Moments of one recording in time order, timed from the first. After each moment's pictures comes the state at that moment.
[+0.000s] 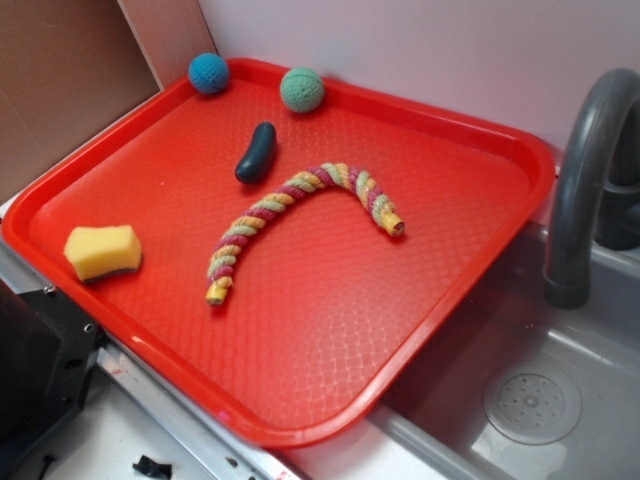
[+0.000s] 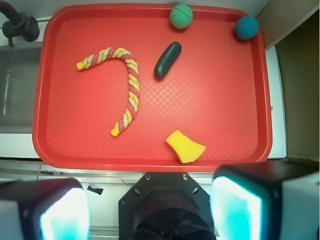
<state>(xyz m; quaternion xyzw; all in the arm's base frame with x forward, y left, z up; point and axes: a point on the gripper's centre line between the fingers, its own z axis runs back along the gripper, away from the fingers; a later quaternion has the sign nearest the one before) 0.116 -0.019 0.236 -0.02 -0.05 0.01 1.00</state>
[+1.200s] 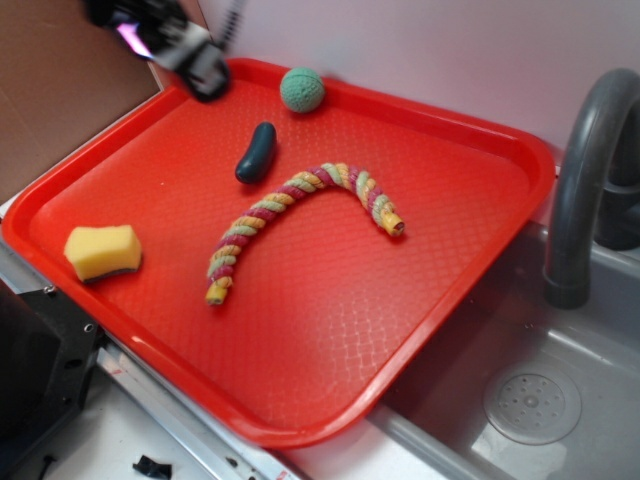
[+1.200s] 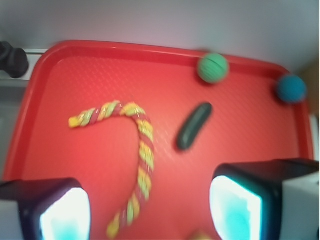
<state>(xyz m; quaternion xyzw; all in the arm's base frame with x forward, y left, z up) 0.227 -0.043 0.142 0.01 -0.10 -0.06 0.99</state>
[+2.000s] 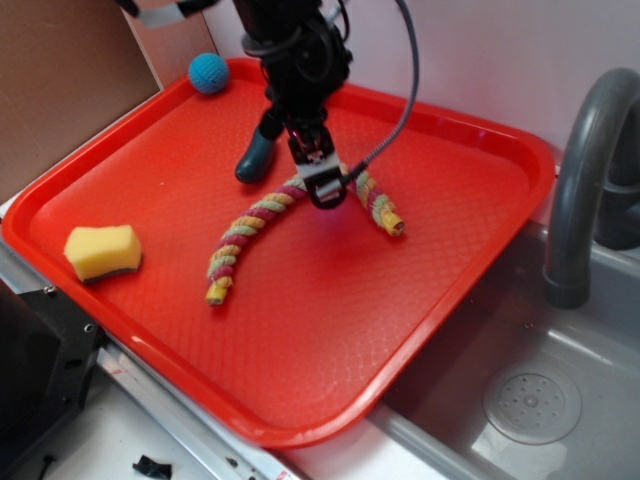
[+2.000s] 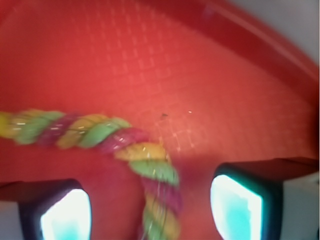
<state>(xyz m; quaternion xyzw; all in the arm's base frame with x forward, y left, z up) 0.284 -0.048 0.035 0.00 -0.04 -0.25 0.97</state>
